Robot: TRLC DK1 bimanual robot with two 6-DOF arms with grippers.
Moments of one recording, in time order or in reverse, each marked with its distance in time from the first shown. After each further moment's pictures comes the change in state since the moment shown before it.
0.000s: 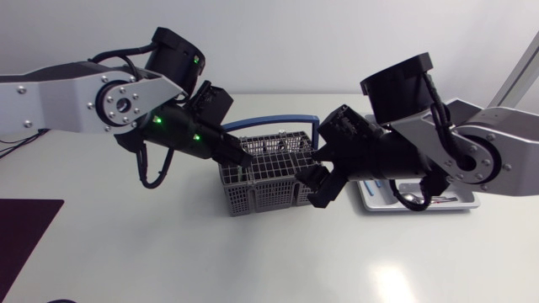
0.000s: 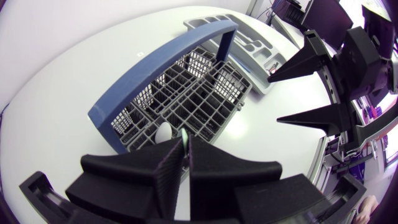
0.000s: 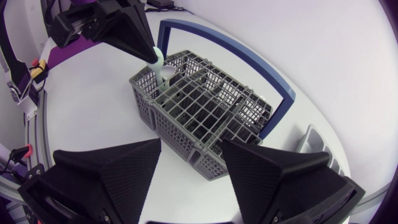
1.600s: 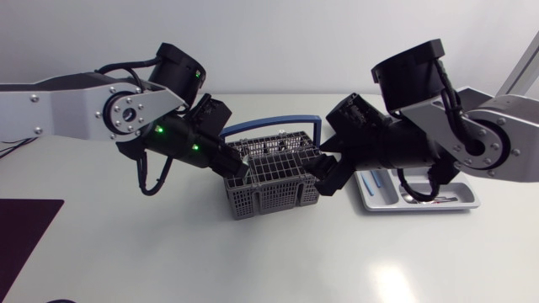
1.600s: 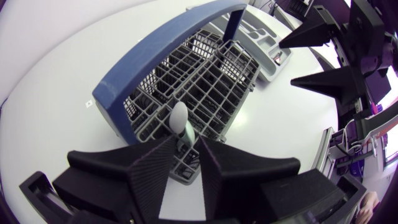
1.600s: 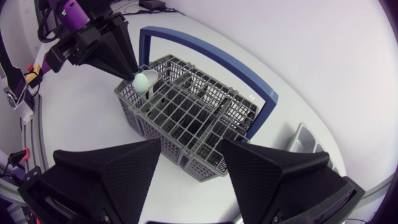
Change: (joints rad) left arm 0.013 0.024 -0.033 -0.010 0.003 0.021; right arm -0.048 0.000 0.037 -0.031 0.000 -0.015
